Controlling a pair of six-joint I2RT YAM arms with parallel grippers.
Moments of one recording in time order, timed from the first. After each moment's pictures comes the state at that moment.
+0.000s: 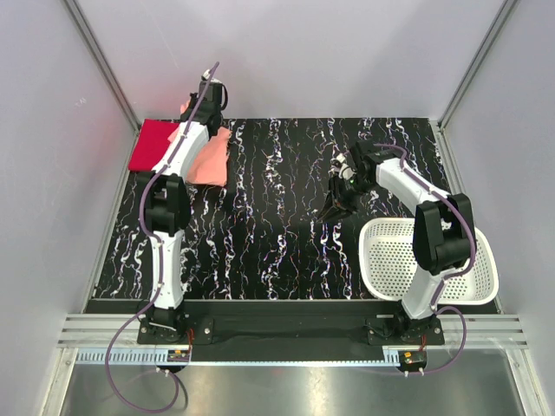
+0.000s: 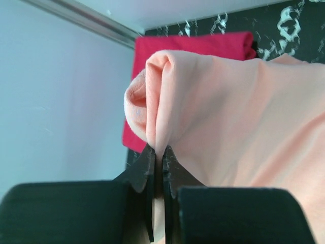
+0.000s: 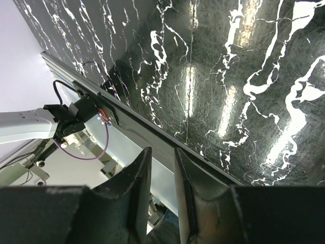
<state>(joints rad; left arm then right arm) -0.19 2.27 2.15 -0.52 -0.69 0.30 0.28 1.80 1.37 -0.92 -0.70 0.39</state>
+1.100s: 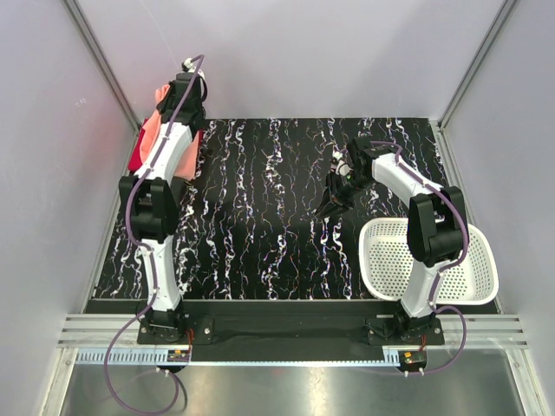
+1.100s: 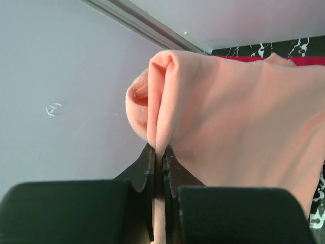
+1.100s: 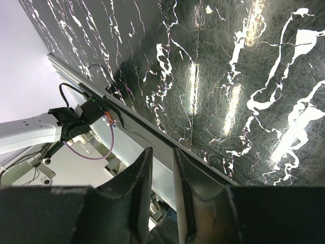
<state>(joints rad) -0.11 2.13 2.01 -0.29 -0.75 0.54 0.28 1.89 1.45 -0.93 -0.73 0.39</state>
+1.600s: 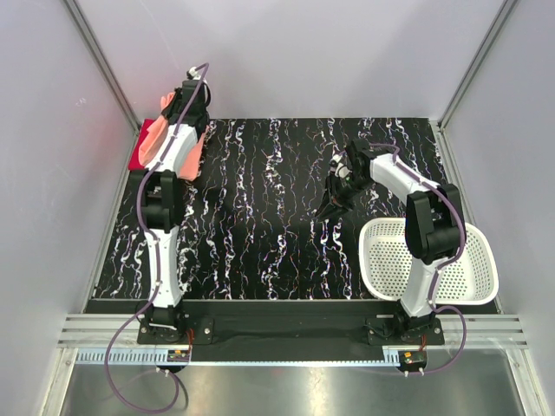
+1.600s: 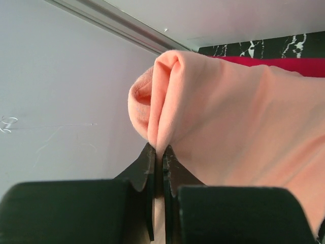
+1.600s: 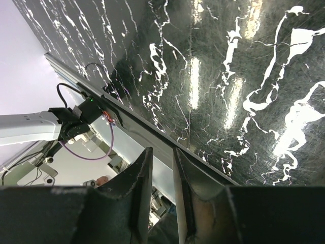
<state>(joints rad) -0.10 2.31 2.12 -0.25 -0.76 0.55 0.28 1.91 1.45 -0.93 -0.73 0.39</state>
